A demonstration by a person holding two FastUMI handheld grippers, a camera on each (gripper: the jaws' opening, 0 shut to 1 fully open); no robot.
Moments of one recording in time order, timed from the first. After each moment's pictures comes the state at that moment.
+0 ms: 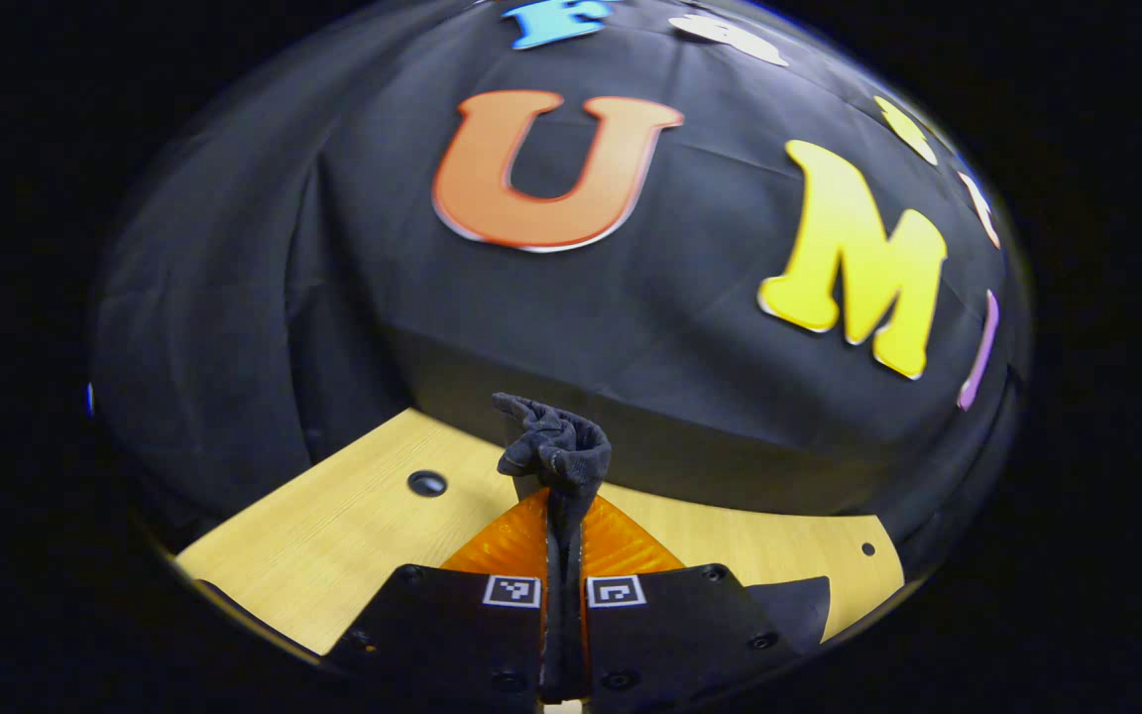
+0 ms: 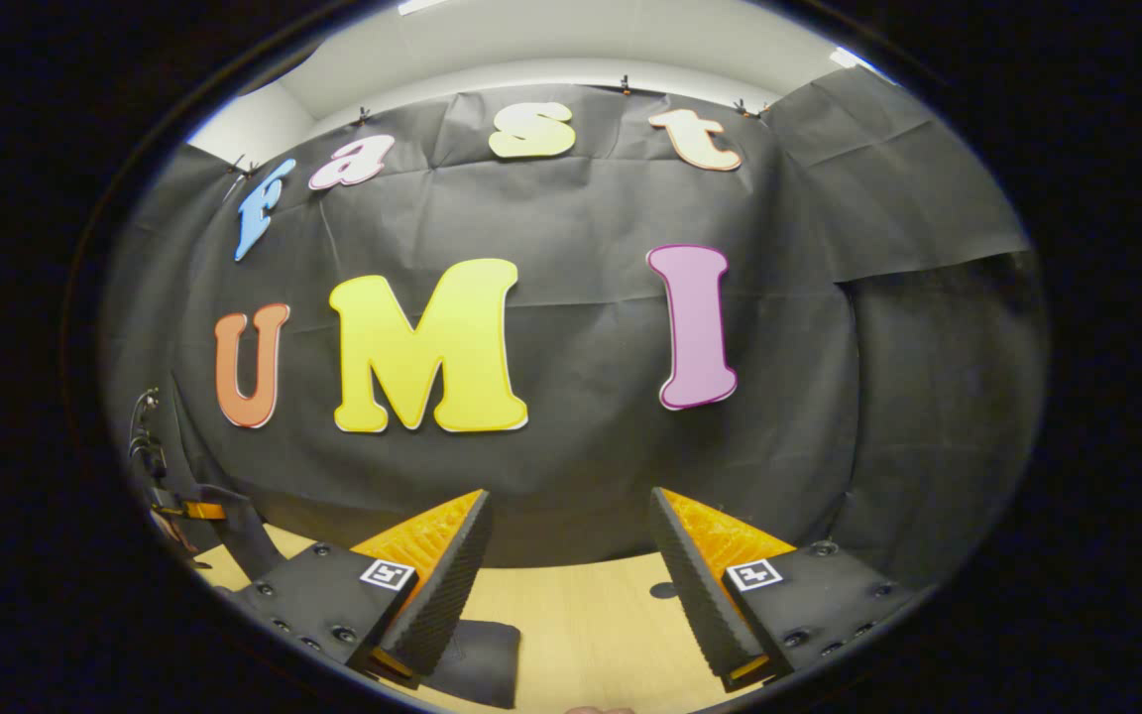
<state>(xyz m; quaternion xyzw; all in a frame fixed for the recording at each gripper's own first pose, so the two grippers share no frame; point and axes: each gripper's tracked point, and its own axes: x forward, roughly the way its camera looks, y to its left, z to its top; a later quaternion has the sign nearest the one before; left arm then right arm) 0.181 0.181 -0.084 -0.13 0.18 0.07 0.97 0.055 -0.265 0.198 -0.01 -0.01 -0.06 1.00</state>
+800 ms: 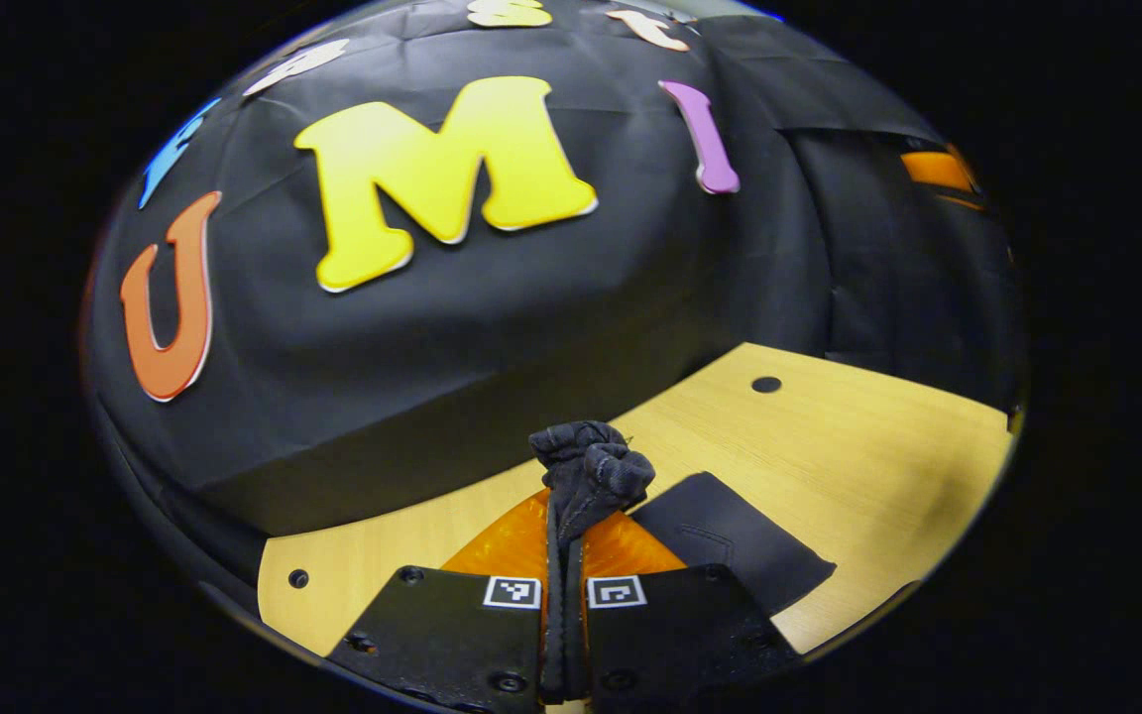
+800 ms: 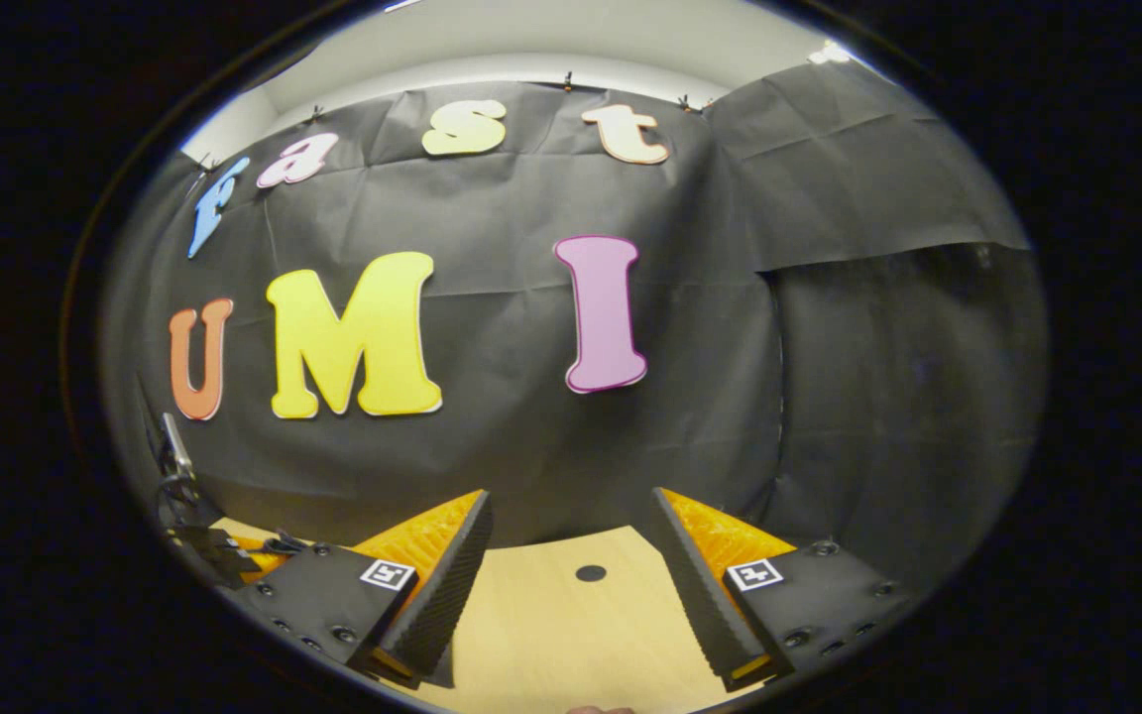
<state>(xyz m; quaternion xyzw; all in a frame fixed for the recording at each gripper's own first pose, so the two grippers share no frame) 0.145 -0.049 -0.083 0.16 0.20 -0.21 0.94 0.008 -0.349 0.187 0.00 0.00 -0.15 0.99</state>
